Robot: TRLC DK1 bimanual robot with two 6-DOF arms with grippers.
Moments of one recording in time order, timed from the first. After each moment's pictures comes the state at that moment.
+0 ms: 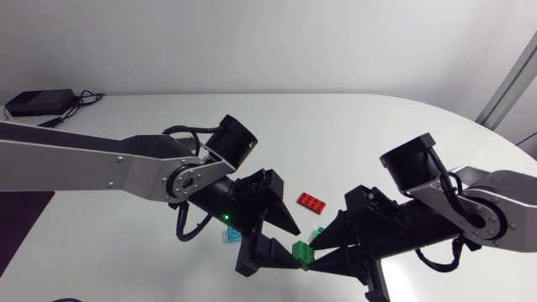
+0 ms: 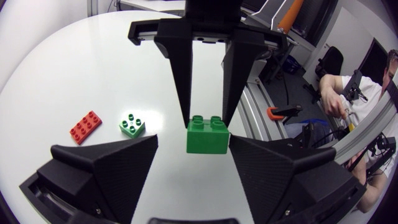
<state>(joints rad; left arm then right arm) -0.72 1.68 0.99 -0.35 0.79 0.66 0.44 1.18 0.61 -0.44 -0.77 -0.67</state>
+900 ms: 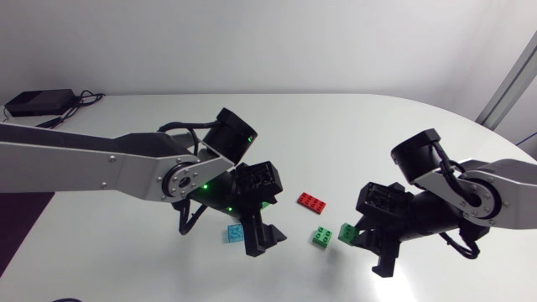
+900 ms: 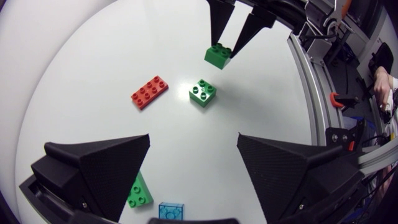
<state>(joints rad) -0.73 1.66 0.99 -0.30 0.35 0.58 0.32 1.25 0.64 -0.53 -0.22 -0.76</state>
